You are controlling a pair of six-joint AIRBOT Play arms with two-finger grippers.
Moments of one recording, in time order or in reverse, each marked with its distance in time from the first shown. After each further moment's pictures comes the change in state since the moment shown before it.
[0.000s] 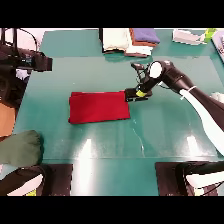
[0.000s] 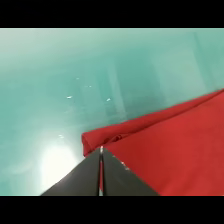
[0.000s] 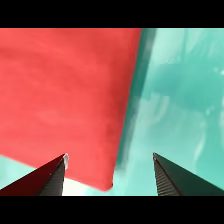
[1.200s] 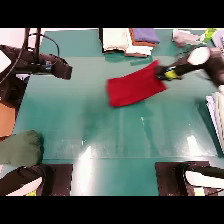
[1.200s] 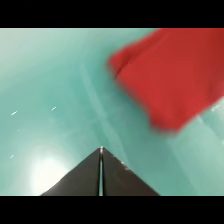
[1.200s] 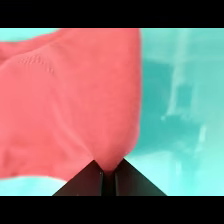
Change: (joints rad) left arm -0.203 0.000 -0.011 -0.016 0.039 -0.001; right arm -0.374 0.267 -0.018 -0.106 -0.116 -0.031
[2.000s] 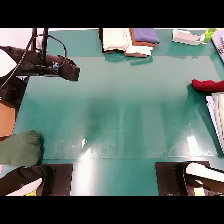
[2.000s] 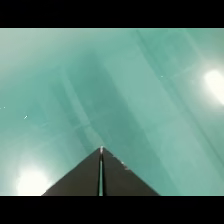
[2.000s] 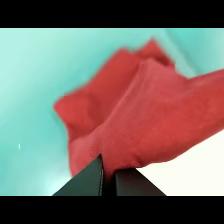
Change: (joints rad) left arm -0.048 0.000 0.000 -0.035 0.019 -0.034; right arm -0.782 0.032 0.208 0.050 0.105 -0.160
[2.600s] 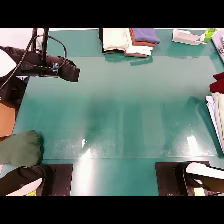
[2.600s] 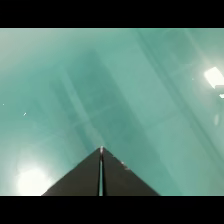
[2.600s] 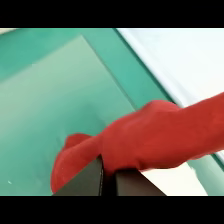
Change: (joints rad) left arm 0.000 0.000 0.000 -0.002 -0.017 0.000; right arm -0.061 -0.022 0.353 -0.039 0.133 -0.073
